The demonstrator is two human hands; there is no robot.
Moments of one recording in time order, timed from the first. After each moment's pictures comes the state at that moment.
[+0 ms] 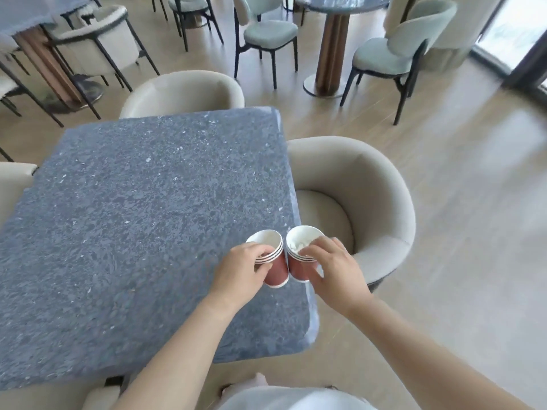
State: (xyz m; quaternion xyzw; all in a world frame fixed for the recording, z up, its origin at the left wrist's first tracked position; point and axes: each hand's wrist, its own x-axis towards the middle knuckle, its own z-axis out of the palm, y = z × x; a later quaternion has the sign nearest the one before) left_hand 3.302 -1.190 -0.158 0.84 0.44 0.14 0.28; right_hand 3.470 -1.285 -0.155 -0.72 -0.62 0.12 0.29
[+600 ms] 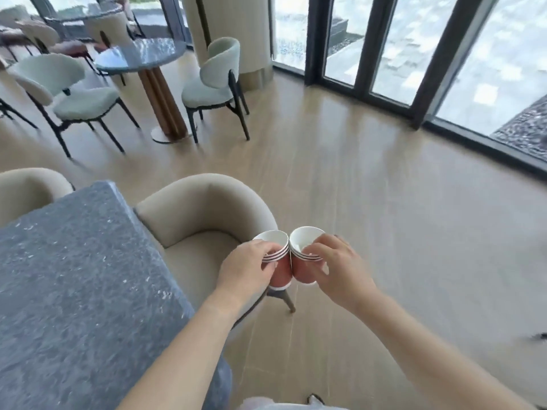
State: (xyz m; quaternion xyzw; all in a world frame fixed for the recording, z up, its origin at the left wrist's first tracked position) left_hand 3.530 -1.292 -0.120 0.95 0.15 0.06 0.27; right_hand 3.606 -1.463 -0.124 -0.88 -0.35 0.00 0.33
